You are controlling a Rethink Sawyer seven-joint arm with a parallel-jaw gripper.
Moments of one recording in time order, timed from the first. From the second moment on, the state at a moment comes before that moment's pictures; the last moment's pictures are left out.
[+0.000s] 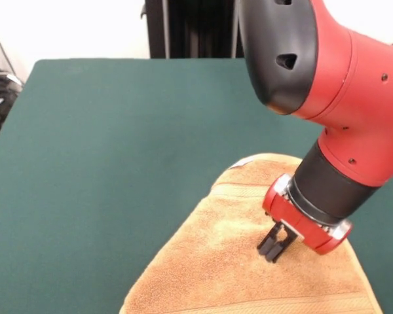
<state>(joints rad) 0.12 0.21 -0.58 0.39 0.22 1.02 2.51</state>
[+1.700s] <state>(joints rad) -0.04 0.43 -1.05 -0.02 1.08 1.43 2.38</state>
